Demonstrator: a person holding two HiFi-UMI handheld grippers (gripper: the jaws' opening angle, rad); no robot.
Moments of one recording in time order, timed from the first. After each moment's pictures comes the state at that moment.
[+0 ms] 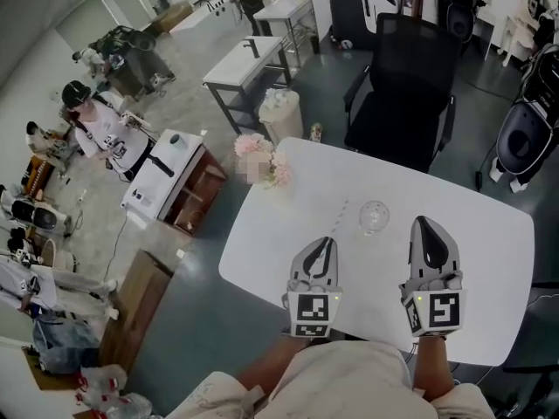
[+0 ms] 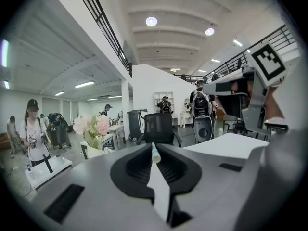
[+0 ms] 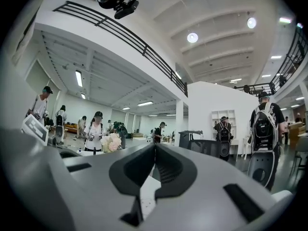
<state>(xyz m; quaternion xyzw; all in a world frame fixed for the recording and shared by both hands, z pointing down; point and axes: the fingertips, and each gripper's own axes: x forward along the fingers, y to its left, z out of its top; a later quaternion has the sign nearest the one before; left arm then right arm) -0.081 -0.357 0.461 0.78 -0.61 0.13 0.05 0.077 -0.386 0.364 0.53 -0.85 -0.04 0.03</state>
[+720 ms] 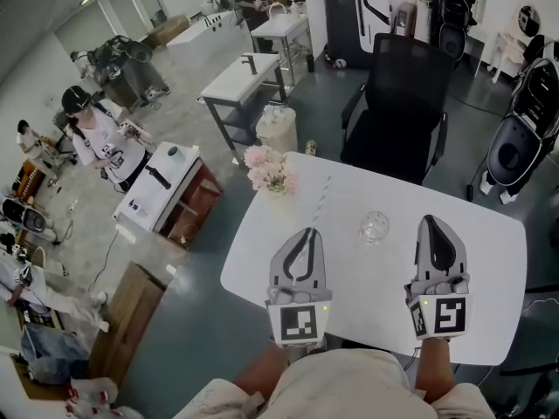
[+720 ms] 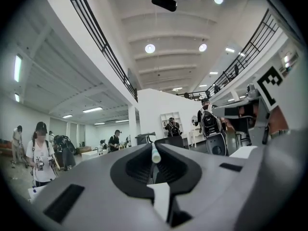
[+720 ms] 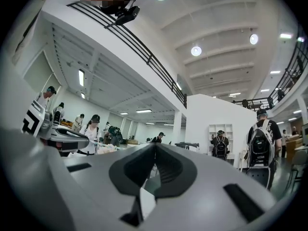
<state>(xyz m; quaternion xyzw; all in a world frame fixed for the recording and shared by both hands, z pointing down) -0.135 -0.348 0.342 0.76 -0.64 0.03 -0.08 0.056 -0.372 0.308 0.54 -0.83 -0.11 0.01</state>
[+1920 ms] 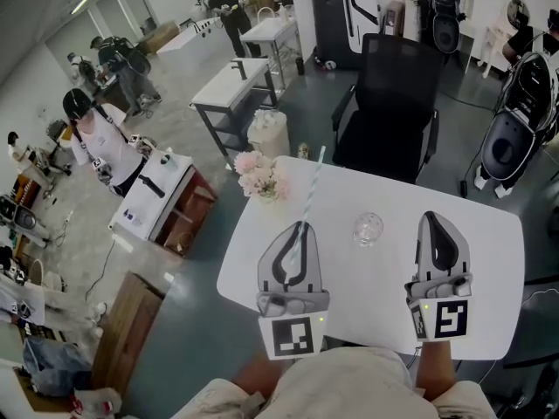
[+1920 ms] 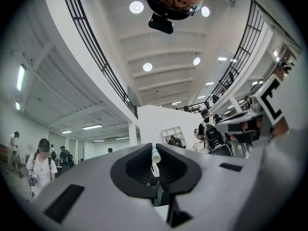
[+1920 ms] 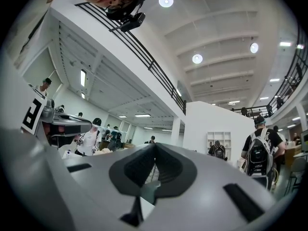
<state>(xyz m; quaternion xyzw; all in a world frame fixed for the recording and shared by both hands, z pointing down) -0.130 -0.339 0.287 0.76 -0.64 -0.01 -0.14 0.059 -0.366 0.274 0.55 -0.82 -0.14 -0.02</state>
